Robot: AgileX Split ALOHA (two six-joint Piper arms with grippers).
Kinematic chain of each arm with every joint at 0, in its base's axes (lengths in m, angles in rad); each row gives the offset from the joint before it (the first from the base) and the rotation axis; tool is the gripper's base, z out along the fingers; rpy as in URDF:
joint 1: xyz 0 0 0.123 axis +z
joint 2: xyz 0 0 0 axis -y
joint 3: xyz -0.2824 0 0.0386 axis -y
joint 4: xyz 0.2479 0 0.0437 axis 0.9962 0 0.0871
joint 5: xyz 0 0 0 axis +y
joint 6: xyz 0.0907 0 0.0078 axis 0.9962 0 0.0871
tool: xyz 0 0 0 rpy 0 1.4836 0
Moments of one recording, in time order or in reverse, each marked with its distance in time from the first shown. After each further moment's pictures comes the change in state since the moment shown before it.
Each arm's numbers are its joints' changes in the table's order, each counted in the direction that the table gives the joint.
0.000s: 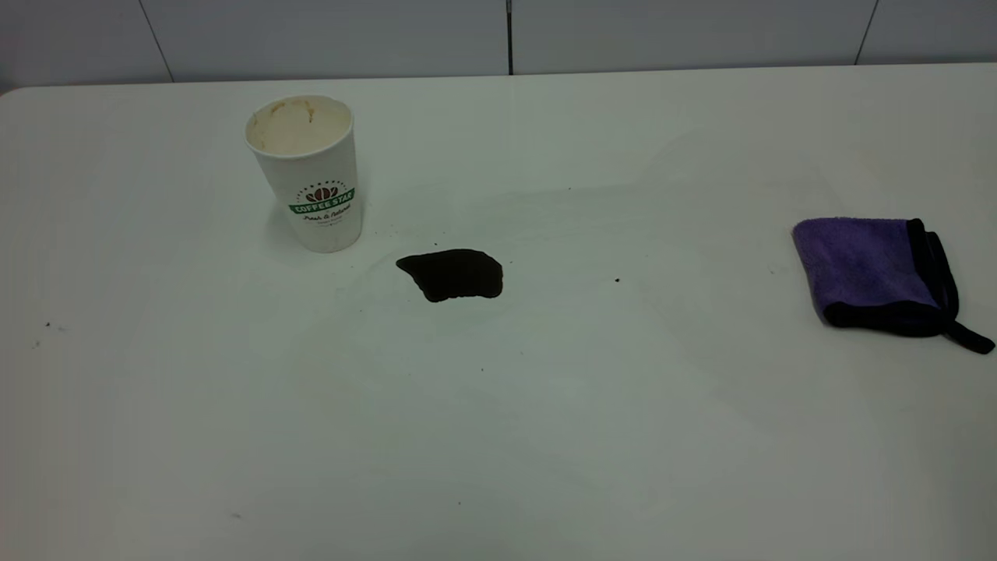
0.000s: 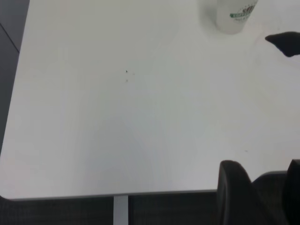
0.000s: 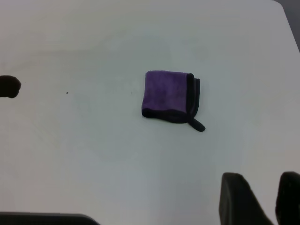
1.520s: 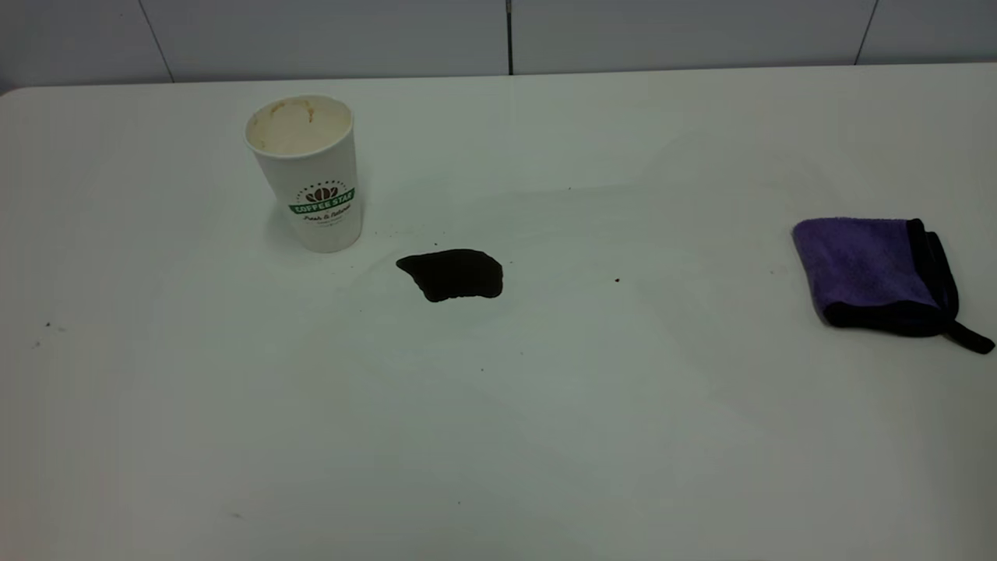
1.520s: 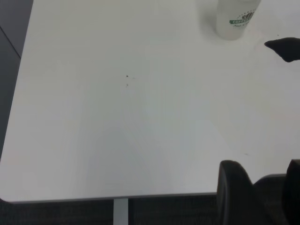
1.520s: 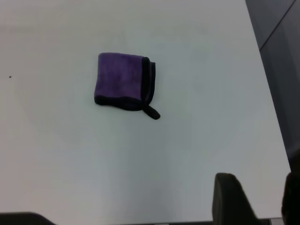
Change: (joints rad) left arm 0.000 0.004 0.000 0.000 -0.003 0.000; right arm 0.000 -0.331 0.090 -0.147 -0.091 0.041
